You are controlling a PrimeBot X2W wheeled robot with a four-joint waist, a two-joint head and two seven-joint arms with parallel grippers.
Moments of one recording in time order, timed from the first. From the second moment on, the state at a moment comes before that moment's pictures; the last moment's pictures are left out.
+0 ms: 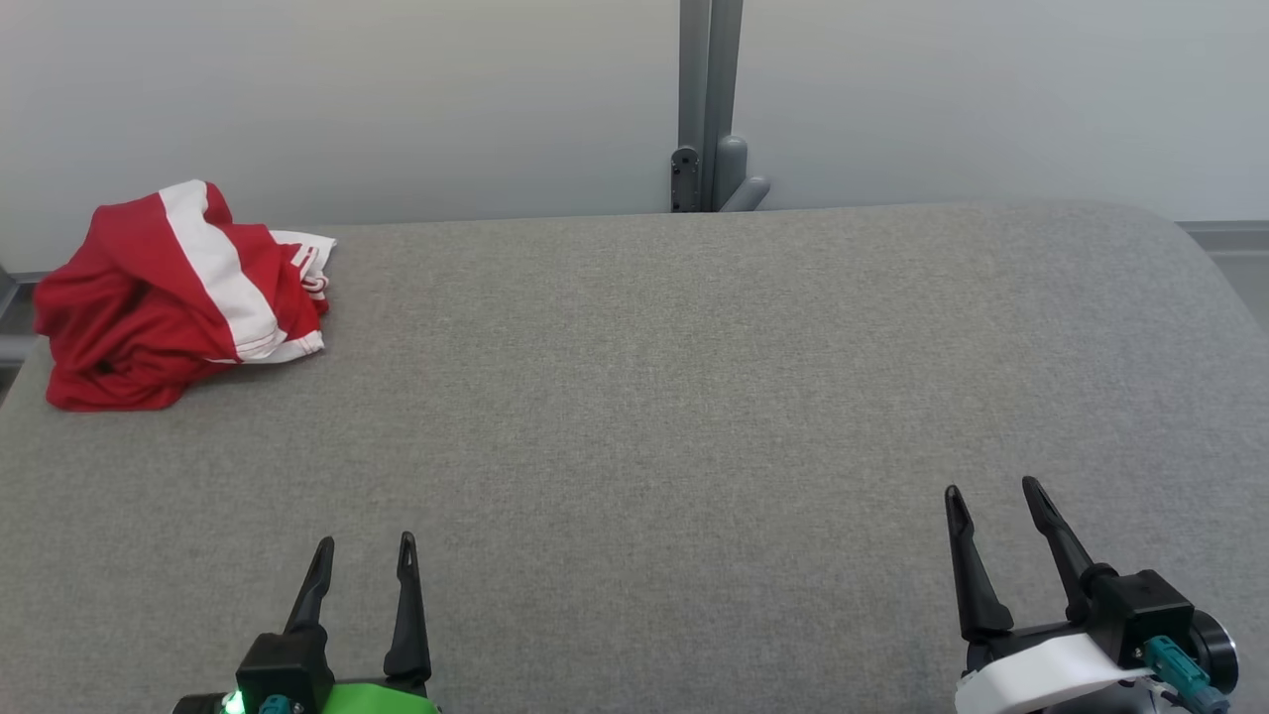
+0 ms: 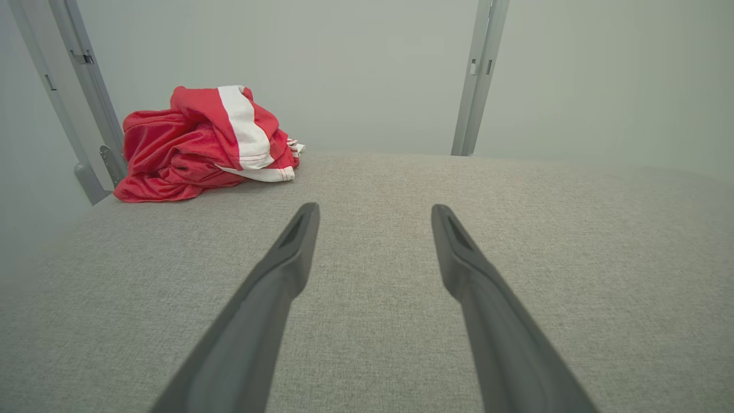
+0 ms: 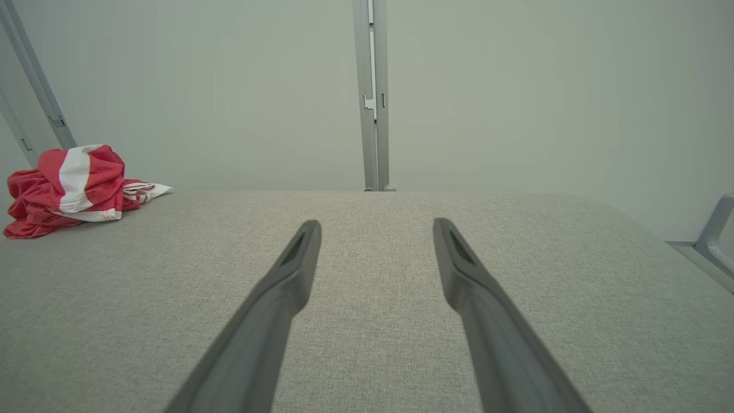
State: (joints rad) left arm 0.07 0.05 -0.11 0.20 -0.16 0.01 -0.26; right arm 0.09 -0.05 0.04 0.08 0.10 0.13 -0.26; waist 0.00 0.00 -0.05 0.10
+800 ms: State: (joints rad) left arm 0.05 0.05 -0.04 0.17 -0.15 0.03 -0.26; right arm 0.05 -0.05 0.09 0.08 0.11 0.13 -0.26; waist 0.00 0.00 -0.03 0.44
